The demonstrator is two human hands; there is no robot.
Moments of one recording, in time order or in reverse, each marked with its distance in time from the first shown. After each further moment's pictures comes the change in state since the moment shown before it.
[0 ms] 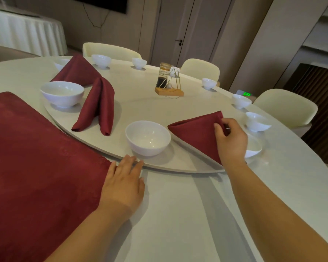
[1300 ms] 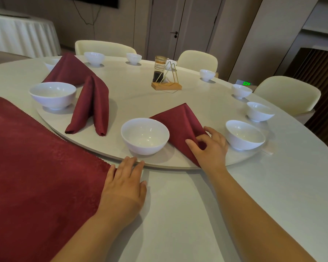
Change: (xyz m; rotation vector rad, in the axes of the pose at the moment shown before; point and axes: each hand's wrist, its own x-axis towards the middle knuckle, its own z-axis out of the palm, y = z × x) left_hand 0.003 -0.011 0.026 0.044 0.349 0.171; right_hand -0.035 0.027 0.037 -0.127 -0.229 -0.020
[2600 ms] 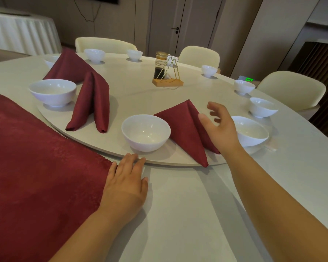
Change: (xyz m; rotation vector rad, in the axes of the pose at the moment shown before) left_hand -0.001 0.002 -0.002 -0.004 -0.023 0.006; right_hand 0.032 -0.019 -0.029 0.320 -0.051 -0.016
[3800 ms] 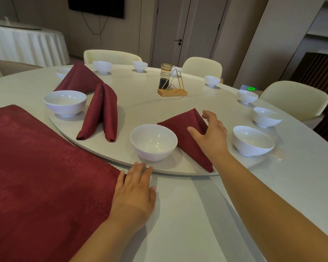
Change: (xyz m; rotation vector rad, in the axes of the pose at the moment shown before) left_hand 0.009 0.007 -0.026 -0.049 -0.430 -0.126; right_hand 0.004 -0.016 0.026 -0.337 -0.040 -0.012
